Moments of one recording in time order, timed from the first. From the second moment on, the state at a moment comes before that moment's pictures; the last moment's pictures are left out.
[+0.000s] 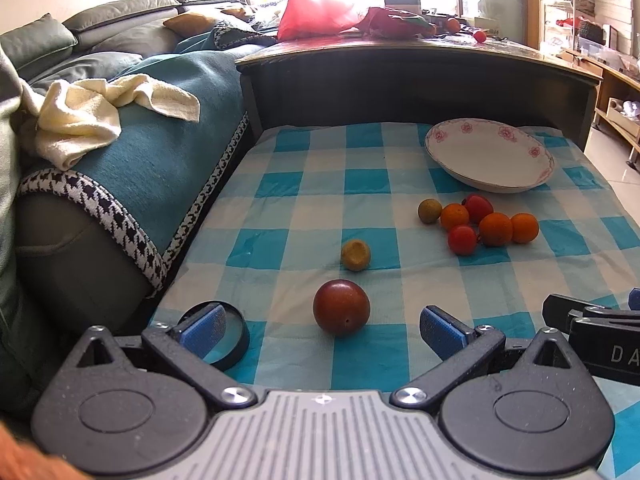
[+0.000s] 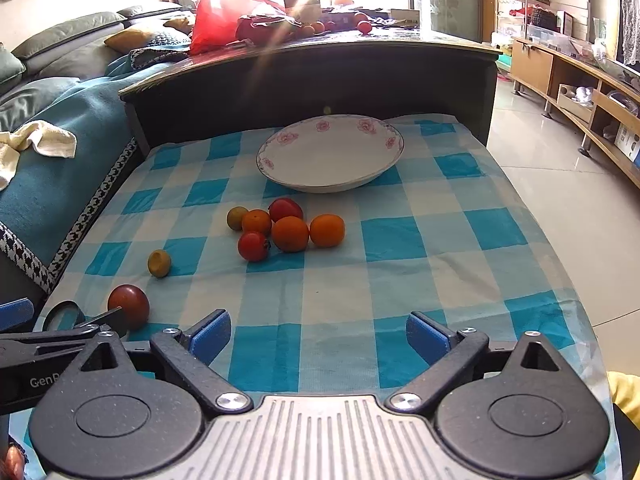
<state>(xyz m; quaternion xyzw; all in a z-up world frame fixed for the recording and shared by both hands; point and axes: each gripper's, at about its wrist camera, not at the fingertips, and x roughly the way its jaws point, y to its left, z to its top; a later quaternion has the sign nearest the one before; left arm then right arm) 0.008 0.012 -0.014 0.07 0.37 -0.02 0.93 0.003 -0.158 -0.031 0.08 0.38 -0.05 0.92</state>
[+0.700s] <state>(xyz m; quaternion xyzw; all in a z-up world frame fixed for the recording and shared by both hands) 0.013 0.014 -0.020 0.06 0.38 -0.02 0.92 0.009 -0.152 -0.041 0.07 0.39 -0.04 0.92</state>
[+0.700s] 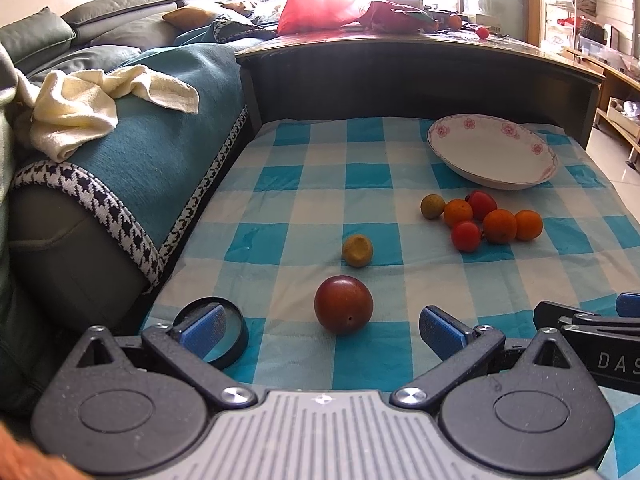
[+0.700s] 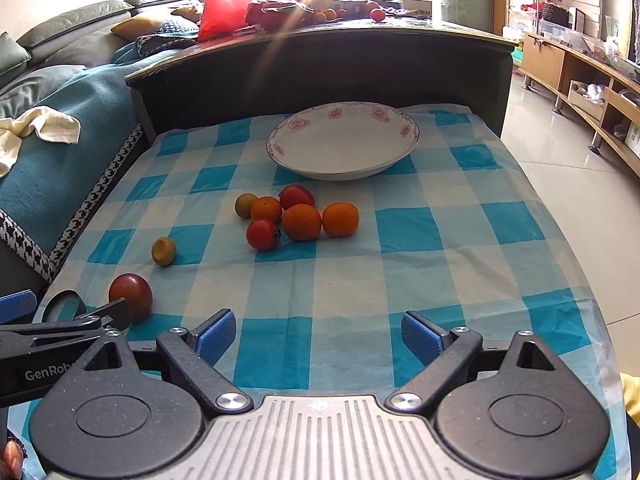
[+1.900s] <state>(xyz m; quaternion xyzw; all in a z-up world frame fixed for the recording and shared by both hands) 0.041 0.016 -0.048 0.08 0.37 -0.05 0.93 0.047 -0.146 -0.053 0.03 0.39 0.03 0.92</state>
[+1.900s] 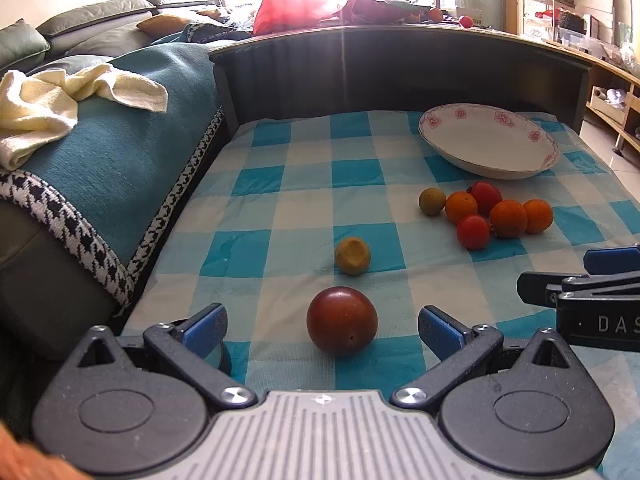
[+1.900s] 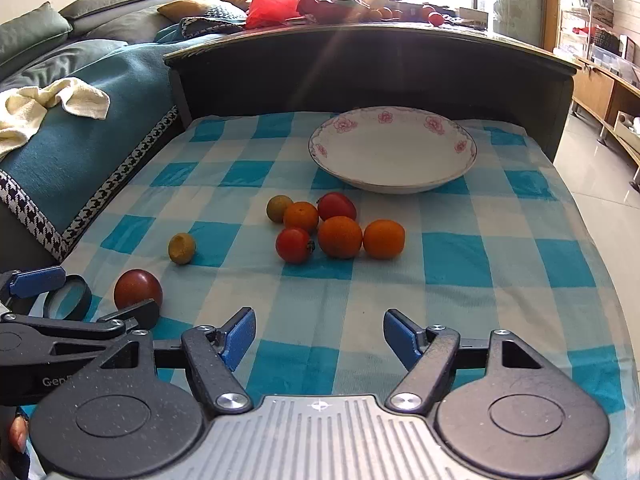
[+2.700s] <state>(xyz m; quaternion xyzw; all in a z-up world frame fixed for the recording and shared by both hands) 0.064 0.015 -0.071 0.07 0.37 -0.08 0.92 0.106 -0.144 -0.087 0.02 0.35 0.05 0.93</state>
